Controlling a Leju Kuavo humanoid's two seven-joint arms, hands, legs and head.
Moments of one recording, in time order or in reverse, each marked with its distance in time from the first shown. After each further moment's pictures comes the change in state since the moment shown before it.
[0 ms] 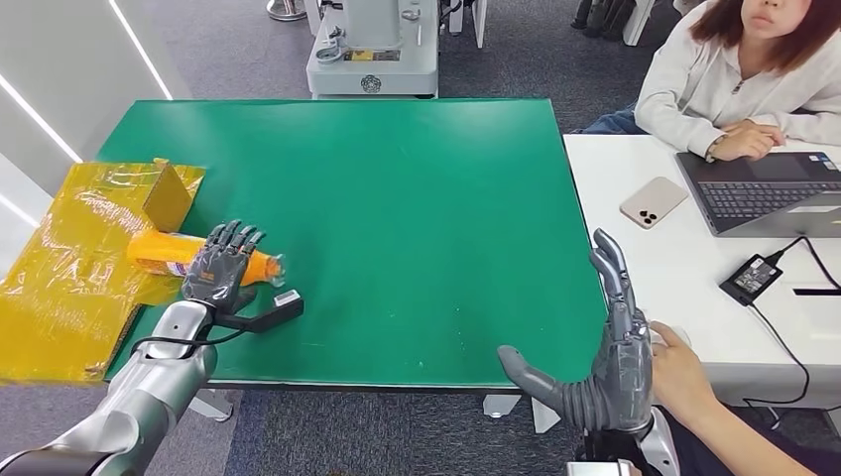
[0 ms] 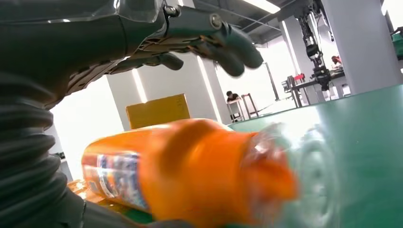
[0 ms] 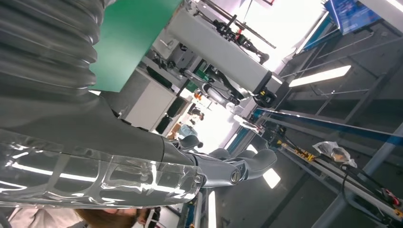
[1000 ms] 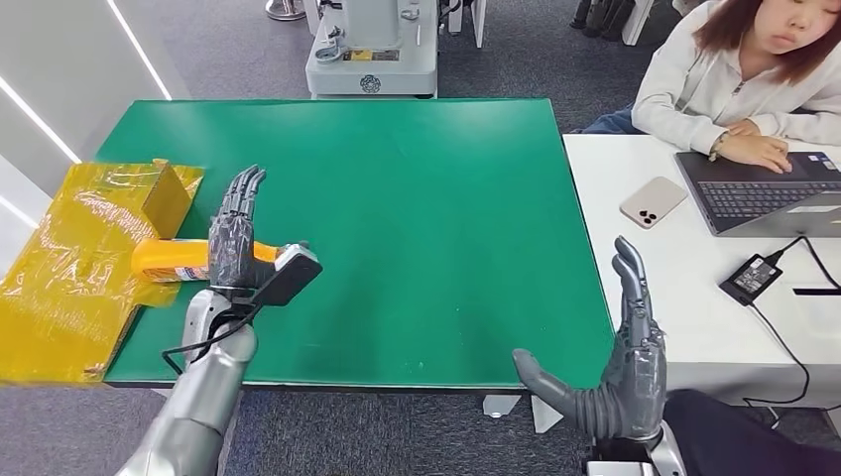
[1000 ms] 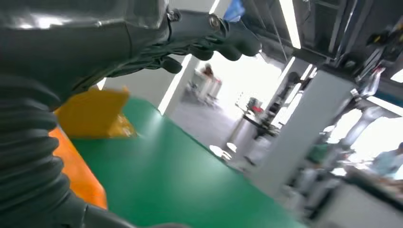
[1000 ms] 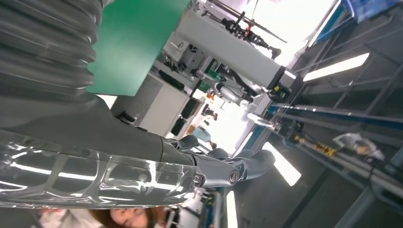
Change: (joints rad) left arm 0.221 -0.236 0.086 -0.632 0.631 -0.208 -0.294; right arm 0.061 0.029 -0.047 -0.017 -0.073 -0.001 0.001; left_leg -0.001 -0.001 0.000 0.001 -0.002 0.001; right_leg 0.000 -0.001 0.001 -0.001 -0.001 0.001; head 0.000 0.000
